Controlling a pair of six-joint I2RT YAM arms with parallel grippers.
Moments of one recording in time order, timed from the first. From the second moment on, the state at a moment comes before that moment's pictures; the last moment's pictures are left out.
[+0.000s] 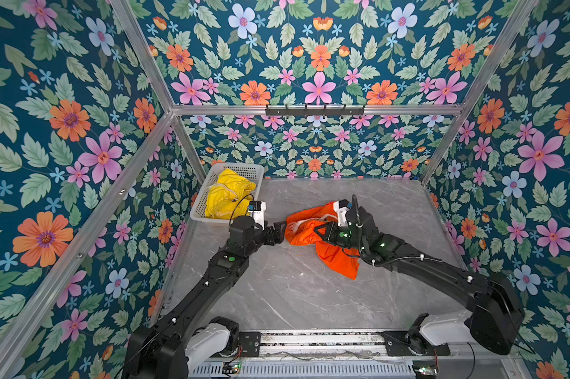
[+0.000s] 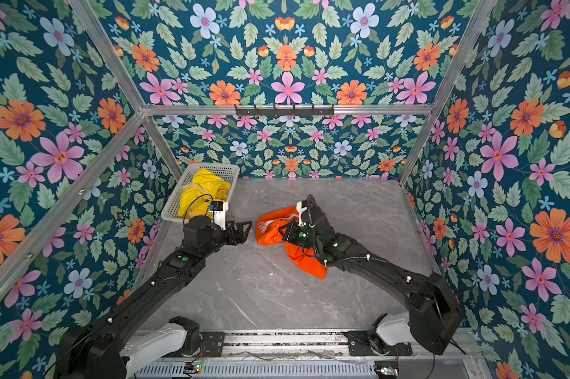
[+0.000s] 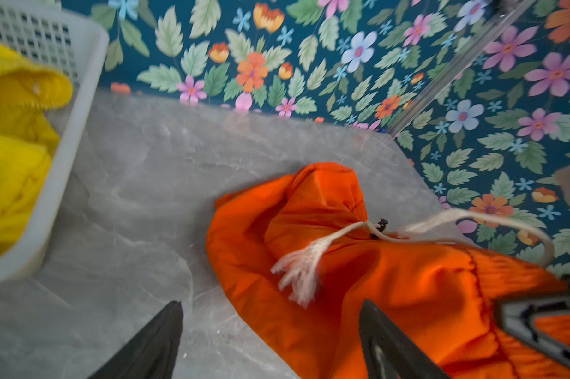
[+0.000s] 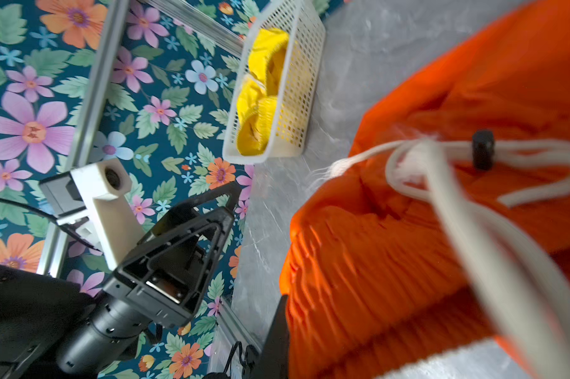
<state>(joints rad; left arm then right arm) -0.40 1.04 0.72 -0.01 0.18 -0.32 0.72 1.35 1.08 -0.16 -0.18 0.90</state>
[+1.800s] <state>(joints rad) -0.47 1.28 0.39 0.62 0.21 0.27 0.56 1.38 1.89 -0.79 -0.24 0.47</state>
